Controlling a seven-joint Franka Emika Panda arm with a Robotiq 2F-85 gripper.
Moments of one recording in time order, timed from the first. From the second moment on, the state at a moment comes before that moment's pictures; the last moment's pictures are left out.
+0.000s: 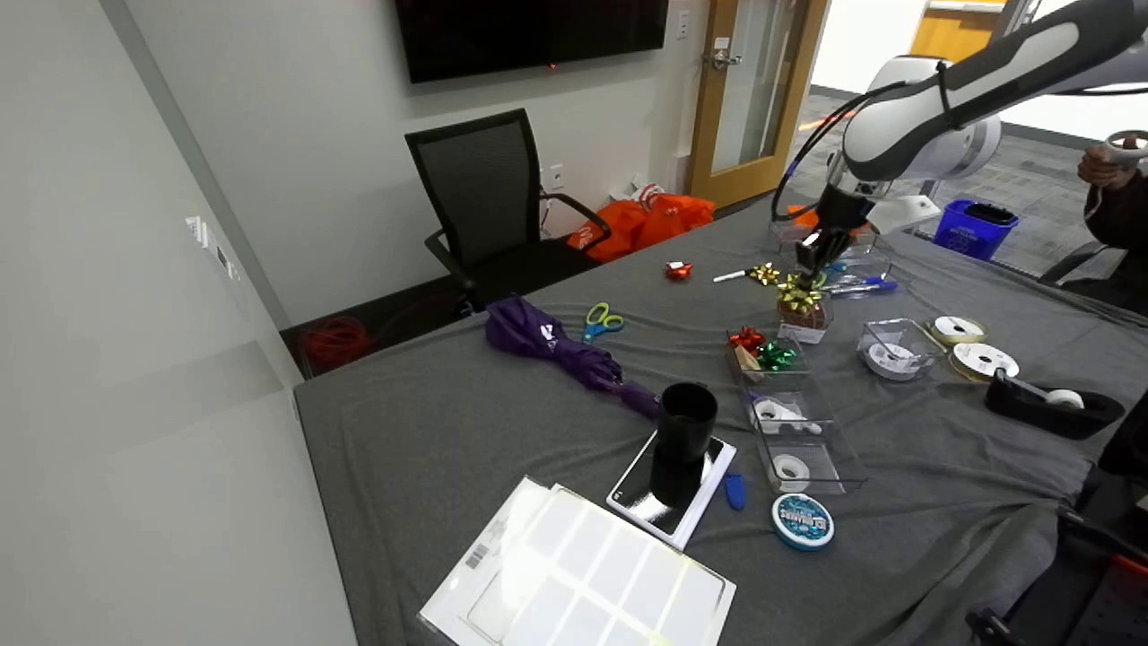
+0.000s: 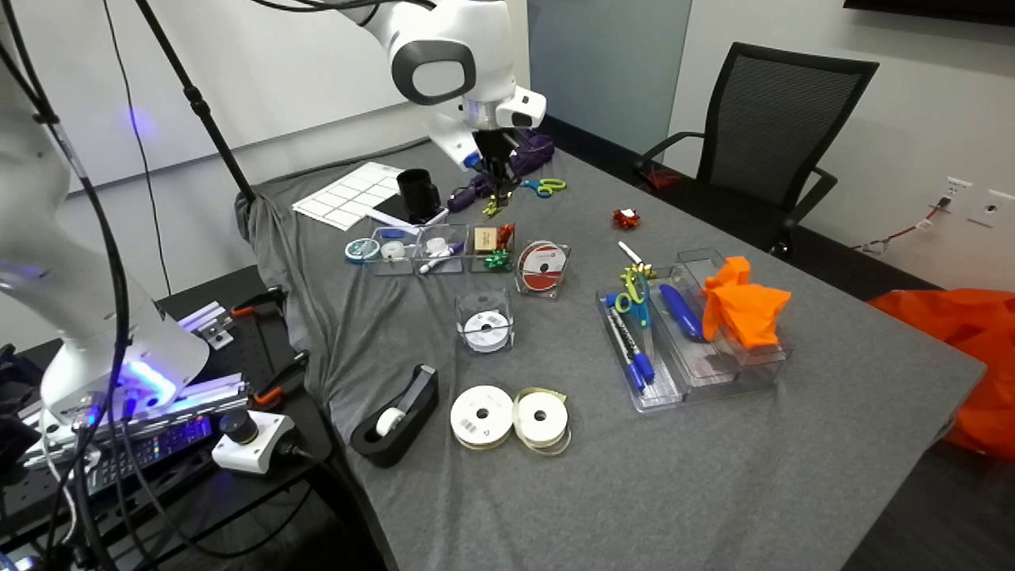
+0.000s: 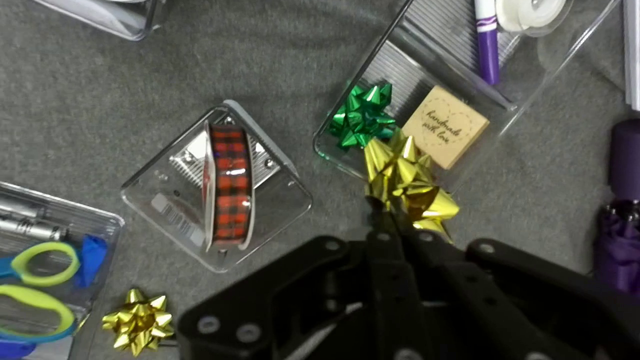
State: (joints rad) arm -0.18 0.40 -0.02 -1.92 0.19 2.39 -0.29
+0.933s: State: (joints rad) arm -0.23 0.35 -0.05 -1.83 0.25 2.28 -0.24
